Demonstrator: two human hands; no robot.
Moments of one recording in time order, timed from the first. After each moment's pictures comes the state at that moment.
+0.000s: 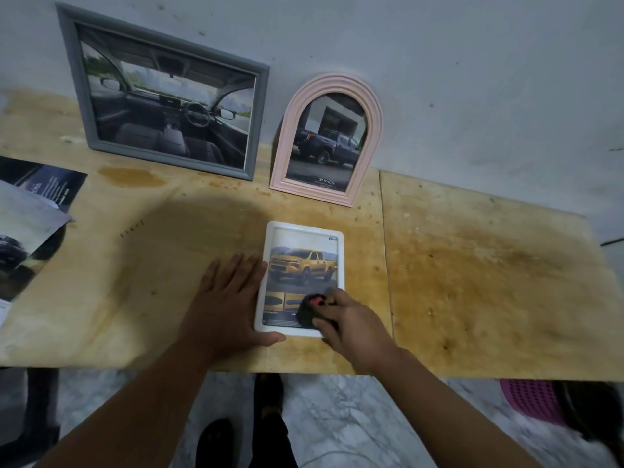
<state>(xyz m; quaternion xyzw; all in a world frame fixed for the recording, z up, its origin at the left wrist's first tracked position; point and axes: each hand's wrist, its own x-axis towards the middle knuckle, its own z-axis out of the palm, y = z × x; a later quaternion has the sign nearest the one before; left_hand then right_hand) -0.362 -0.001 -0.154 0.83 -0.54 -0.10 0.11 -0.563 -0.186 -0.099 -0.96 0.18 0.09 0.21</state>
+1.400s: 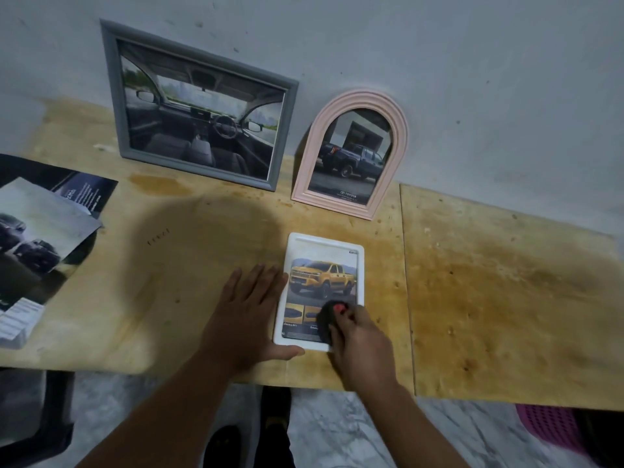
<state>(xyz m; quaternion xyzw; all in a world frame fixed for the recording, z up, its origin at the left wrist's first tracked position) -0.359 0.000 -0.154 0.82 -0.55 -0.09 0.14 -0.547 -0.147 -0.111 -0.93 0.34 0.02 0.11</state>
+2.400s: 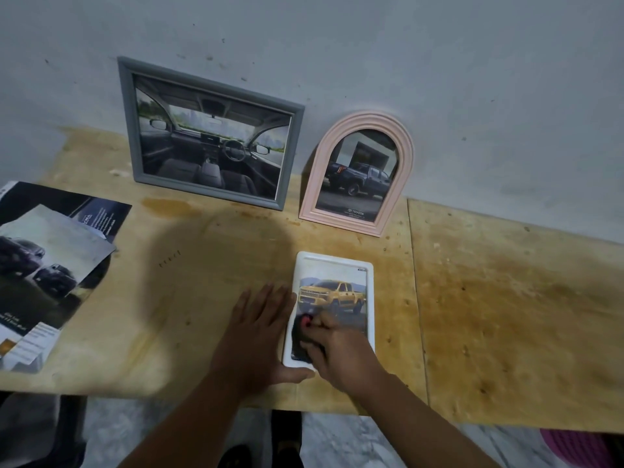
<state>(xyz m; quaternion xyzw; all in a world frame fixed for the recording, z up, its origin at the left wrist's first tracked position) -0.358 0.001 -0.162 0.81 -0.55 -0.09 0.17 -0.496 -0.149 -0.109 -0.95 0.16 0.07 0.25</state>
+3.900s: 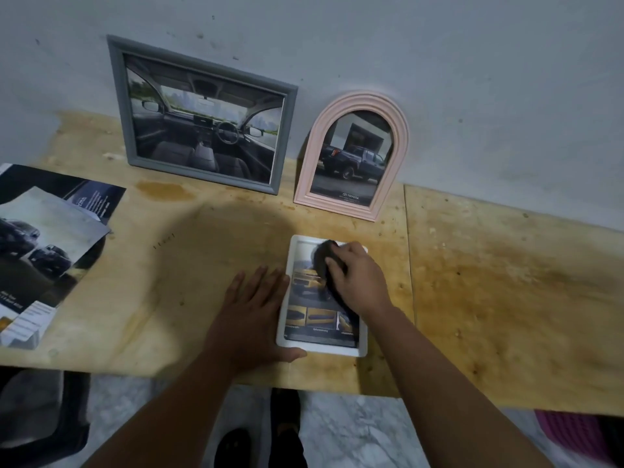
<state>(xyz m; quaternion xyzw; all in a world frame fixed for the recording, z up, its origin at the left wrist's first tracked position) -0.359 0.000 -0.157 0.82 -0.55 -0.10 0.11 -0.463 -0.223 -0.110 -0.93 0.29 -0.08 0.22</state>
